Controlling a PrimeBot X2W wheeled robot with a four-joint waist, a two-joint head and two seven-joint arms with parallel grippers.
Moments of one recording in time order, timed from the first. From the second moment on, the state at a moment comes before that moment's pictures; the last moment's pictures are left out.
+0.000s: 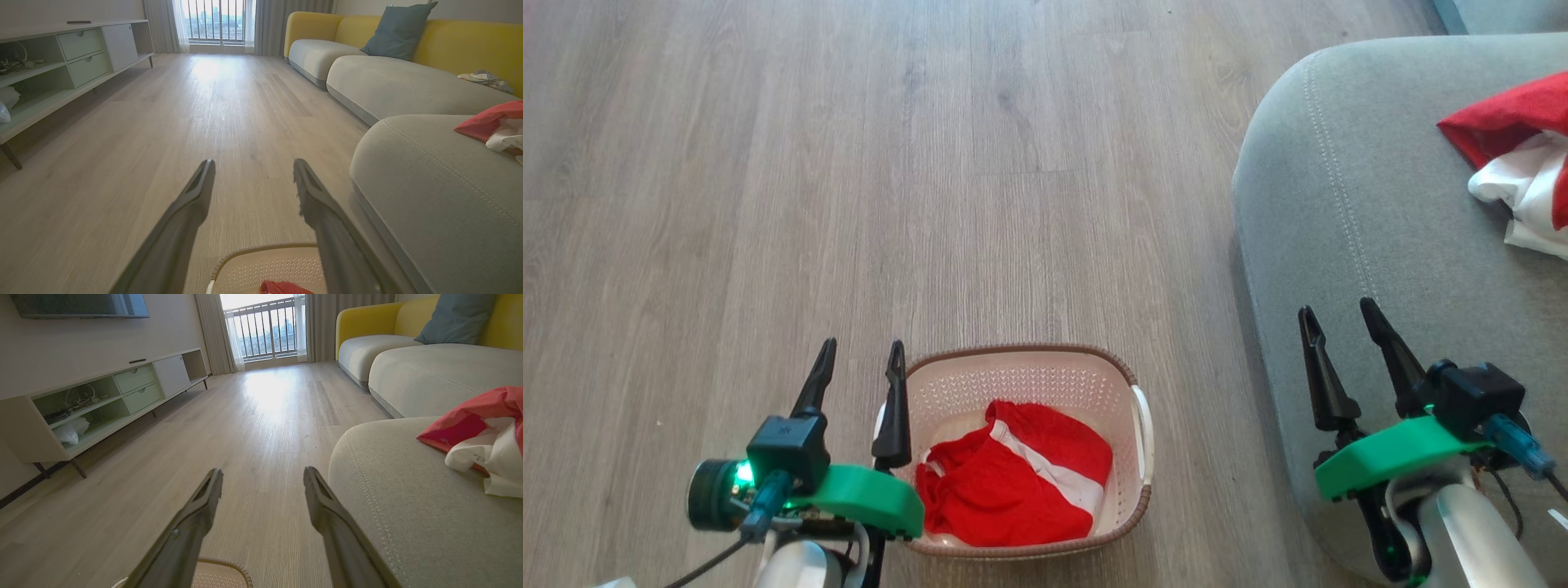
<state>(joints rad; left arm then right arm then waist) -0.04 0.05 -0.23 0.12 -0.18 0.16 -0.26 -0.11 -0.16 0.10 0.25 0.32 0.13 -0.26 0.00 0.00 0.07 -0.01</state>
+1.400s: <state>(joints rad) -0.27 0.05 -0.37 0.44 -0.15 0.08 -0.26 -0.22 -0.15 0.04 0.17 0.26 0.13 -0.26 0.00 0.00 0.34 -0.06</state>
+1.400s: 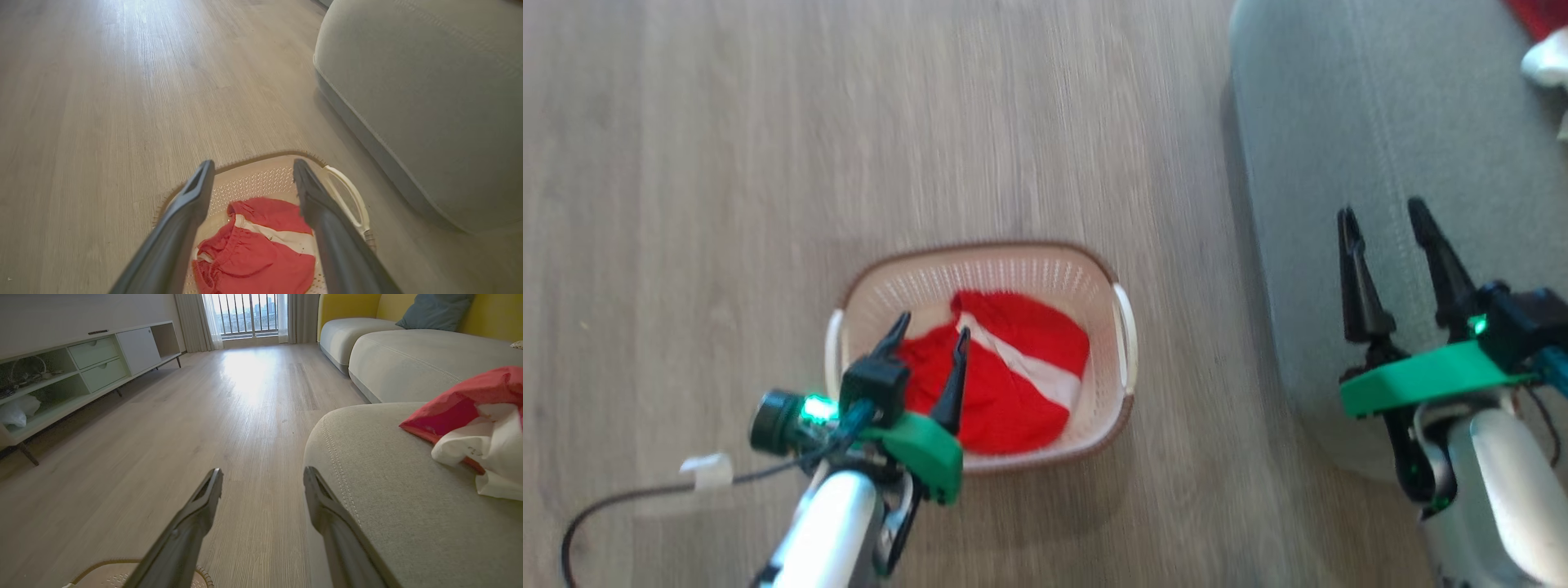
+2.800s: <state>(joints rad) -1.07 0.16 -0.41 1.29 0.03 0.21 -0.07 -0.42 -0.06 0.15 -0.09 0.22 0.13 -0.26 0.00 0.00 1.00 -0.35</state>
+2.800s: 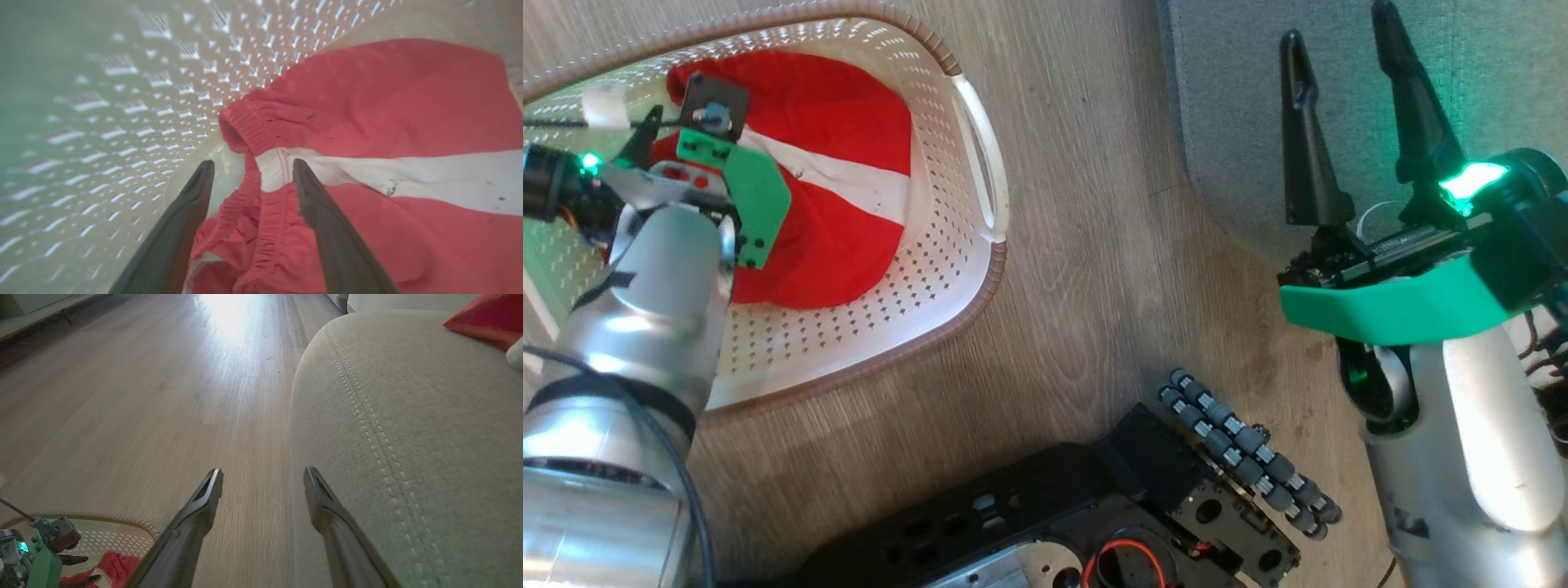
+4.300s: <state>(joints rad) -1.13 0.17 -0.53 1.30 0.03 0.07 0.08 -0.40 -0.05 0.14 -0.19 0.22 0.13 -0.26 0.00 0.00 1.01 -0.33</state>
